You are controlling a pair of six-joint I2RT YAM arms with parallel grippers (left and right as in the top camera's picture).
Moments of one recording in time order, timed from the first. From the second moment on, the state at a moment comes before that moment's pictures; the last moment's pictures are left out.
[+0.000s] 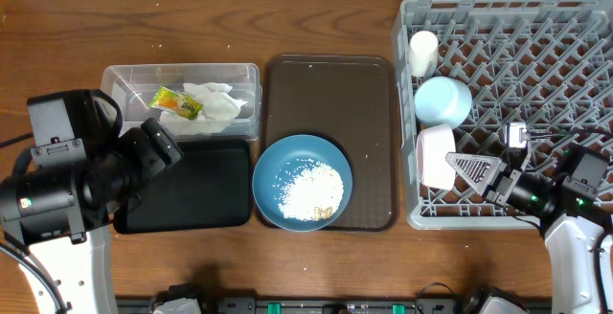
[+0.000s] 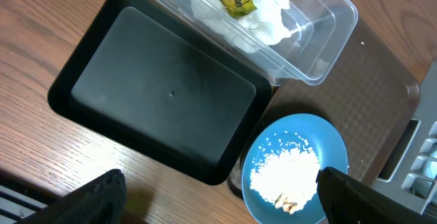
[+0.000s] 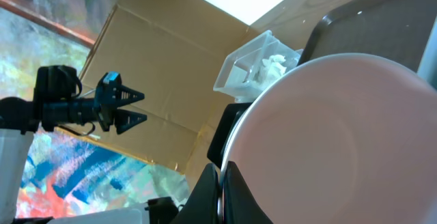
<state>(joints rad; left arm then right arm) 0.22 1.11 1.43 -1.41 0.12 -0.46 -0.46 1.18 0.60 -0.51 -1.54 0.00</state>
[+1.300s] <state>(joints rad) 0.22 1.11 1.43 -1.41 0.12 -0.46 -0.41 1.28 0.59 -0.51 -1.55 -0.29</state>
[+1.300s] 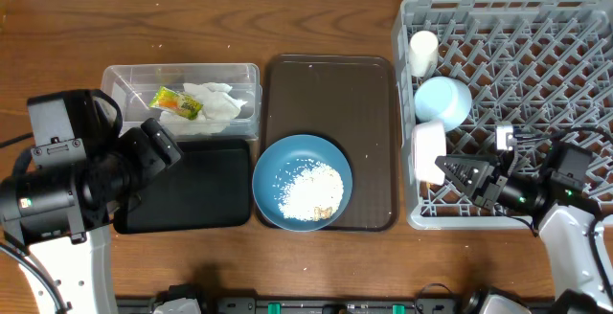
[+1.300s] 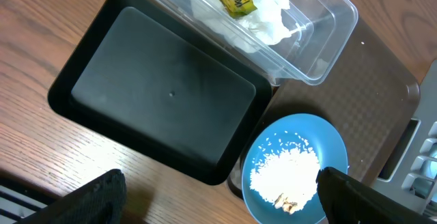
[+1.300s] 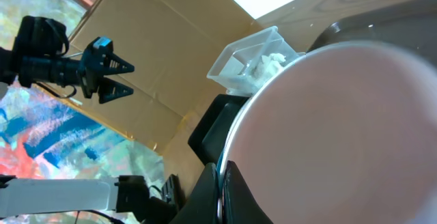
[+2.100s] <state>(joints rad) 0.22 1.11 1.43 -1.41 0.12 -0.46 -0.58 1.37 0.58 -0.69 -1.49 -0.33</state>
